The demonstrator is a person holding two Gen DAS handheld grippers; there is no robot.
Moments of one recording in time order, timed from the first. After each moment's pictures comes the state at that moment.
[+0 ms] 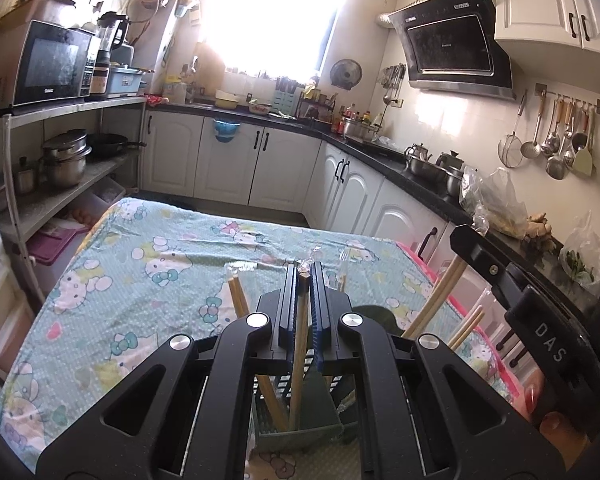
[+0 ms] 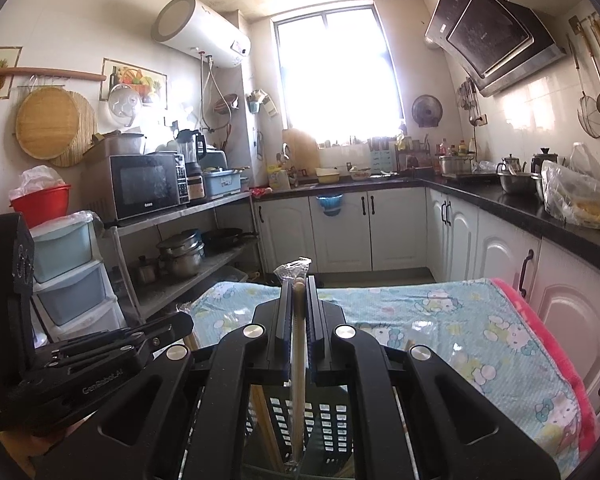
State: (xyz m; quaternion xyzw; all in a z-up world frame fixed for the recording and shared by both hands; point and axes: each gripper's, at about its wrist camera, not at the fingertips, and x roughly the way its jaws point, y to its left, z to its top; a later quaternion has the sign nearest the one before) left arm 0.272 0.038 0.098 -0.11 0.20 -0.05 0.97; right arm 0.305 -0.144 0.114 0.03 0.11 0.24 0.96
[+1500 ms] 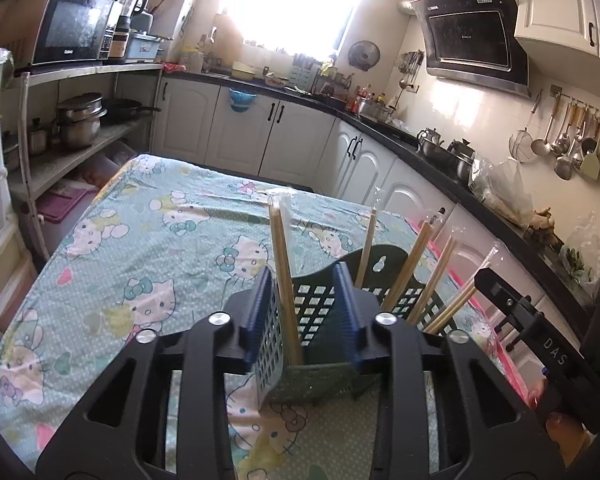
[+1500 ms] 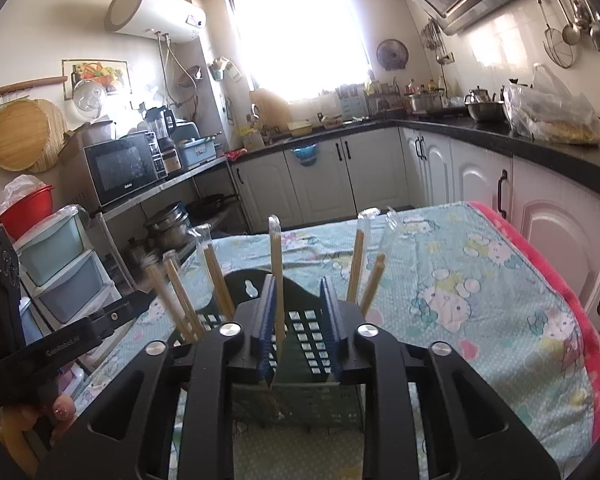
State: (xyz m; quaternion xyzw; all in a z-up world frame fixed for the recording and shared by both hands) left arm 0.242 0.056 0.071 -0.14 0.25 -0.04 0.96; right arm 0.280 -0.178 0.075 0.09 0.21 0.21 0.95
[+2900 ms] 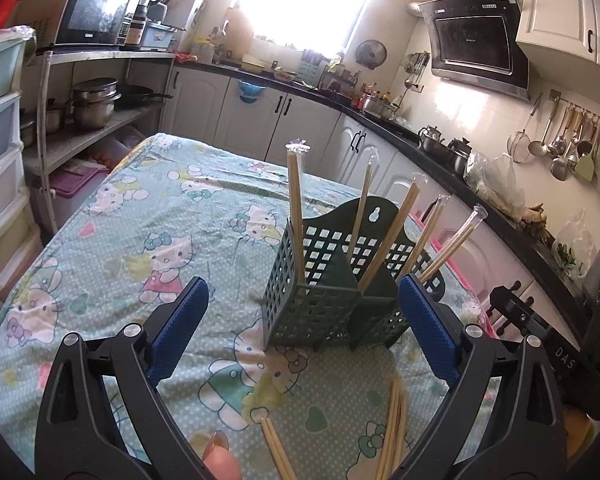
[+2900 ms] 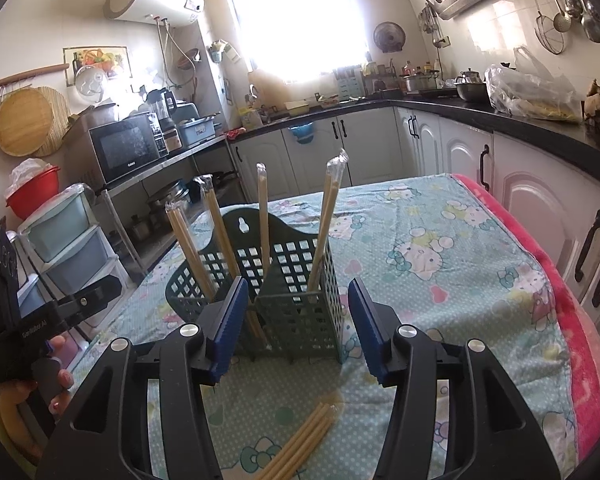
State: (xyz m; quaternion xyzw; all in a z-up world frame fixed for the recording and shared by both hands) left arm 0.184 0.059 0.054 -0.16 0.25 -0.03 0.95; right arm 0.226 -0.210 0.060 0.08 0.25 0.21 0.94
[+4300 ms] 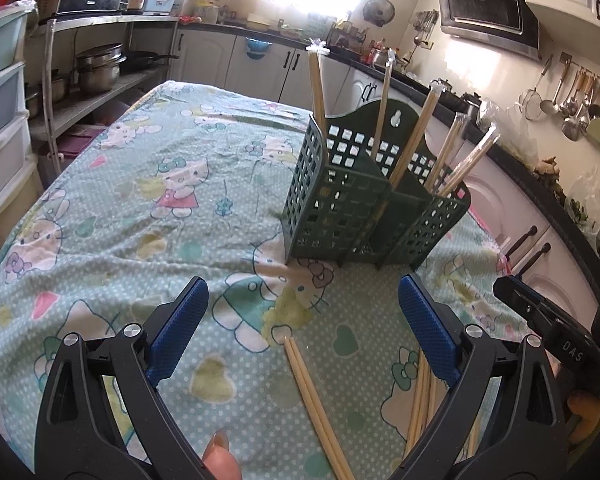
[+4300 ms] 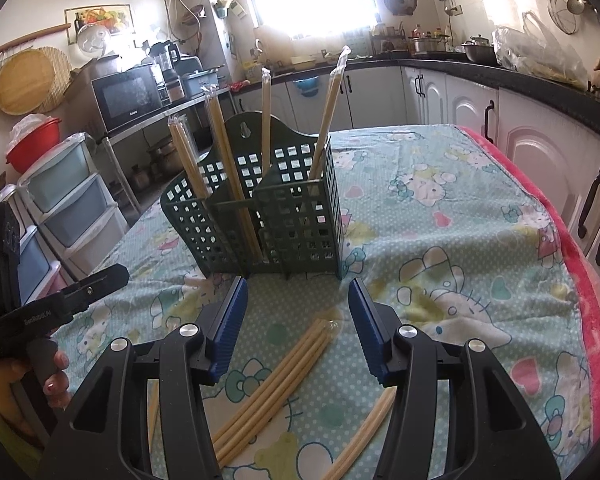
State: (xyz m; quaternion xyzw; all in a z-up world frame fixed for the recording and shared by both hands) left arm 0.158 0.051 -0.002 -0.15 0.33 -0.02 0.93; right arm 0.197 -0.203 0.010 0.04 0.32 0.22 0.92
